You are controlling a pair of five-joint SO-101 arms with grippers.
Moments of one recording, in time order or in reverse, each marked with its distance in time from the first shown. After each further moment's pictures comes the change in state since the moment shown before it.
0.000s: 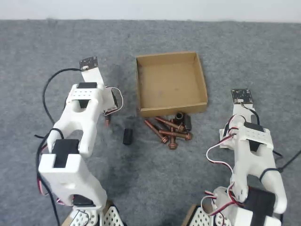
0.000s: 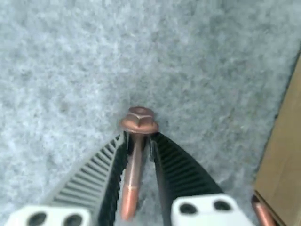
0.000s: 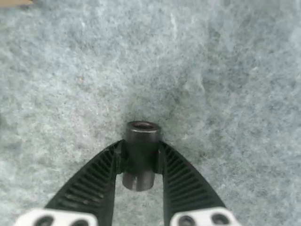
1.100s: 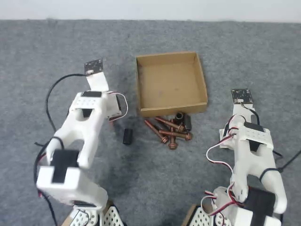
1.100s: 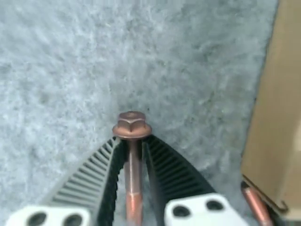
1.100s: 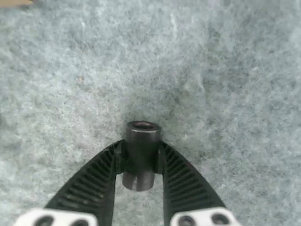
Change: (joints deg) left arm 2.7 -9.1 11.9 -8.6 -0.1; right arm 0.0 0.0 0.0 0.0 0.0
